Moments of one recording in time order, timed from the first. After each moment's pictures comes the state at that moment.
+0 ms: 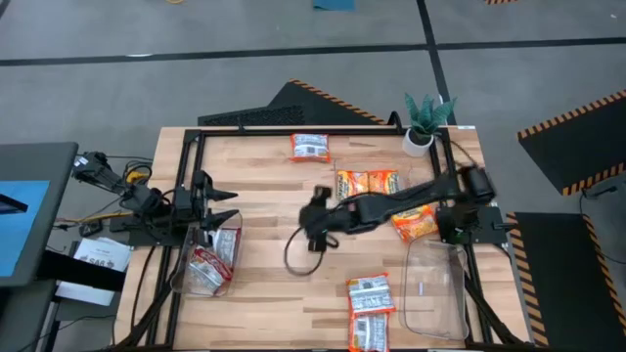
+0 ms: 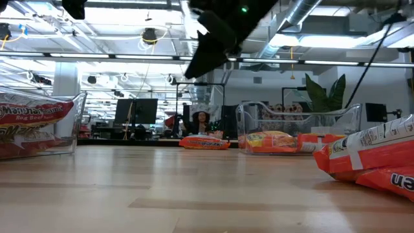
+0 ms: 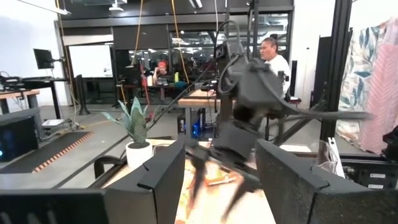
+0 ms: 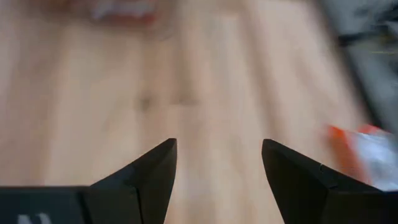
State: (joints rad) left arm -0.55 0.43 0.34 0.40 -0.73 0.19; right arm 0.15 1.84 1.37 -0.31 0.44 0.02
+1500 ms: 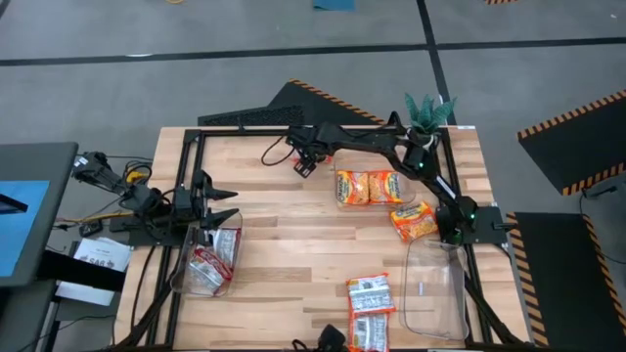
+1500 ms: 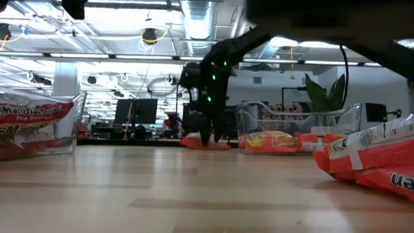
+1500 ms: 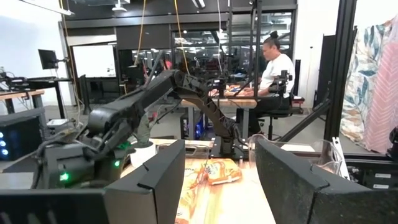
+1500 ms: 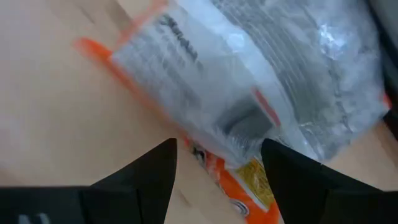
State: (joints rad) left arm -0.55 0.43 0.34 0.40 -0.74 0.19; right arm -0.41 2.43 2.07 -0.93 0.23 0.24
